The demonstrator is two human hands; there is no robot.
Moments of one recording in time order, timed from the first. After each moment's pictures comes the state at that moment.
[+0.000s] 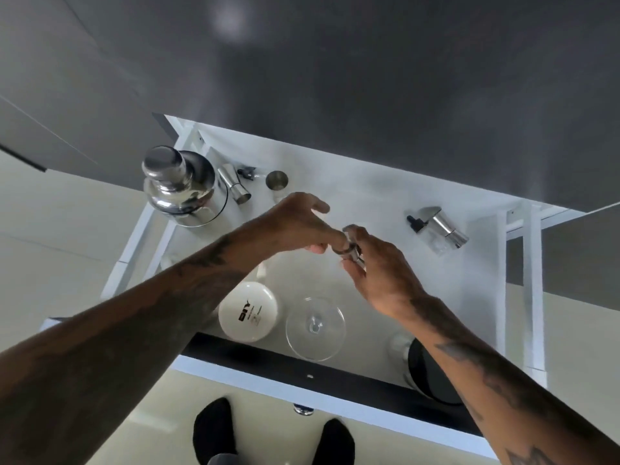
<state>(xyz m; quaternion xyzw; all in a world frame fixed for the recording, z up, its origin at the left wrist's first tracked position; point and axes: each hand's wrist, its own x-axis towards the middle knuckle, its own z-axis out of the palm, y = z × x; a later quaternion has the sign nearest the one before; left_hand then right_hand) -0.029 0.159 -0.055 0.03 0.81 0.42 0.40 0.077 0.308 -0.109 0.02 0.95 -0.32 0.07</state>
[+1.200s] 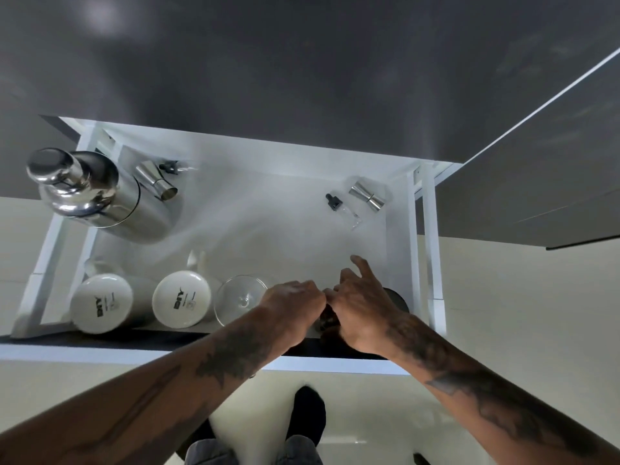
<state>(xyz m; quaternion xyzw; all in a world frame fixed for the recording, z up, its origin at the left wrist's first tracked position) 0.116 0.218 -0.046 0.43 0.82 -0.04 0.36 0.179 0.337 -0.060 -0.09 0.95 0.00 0.29</state>
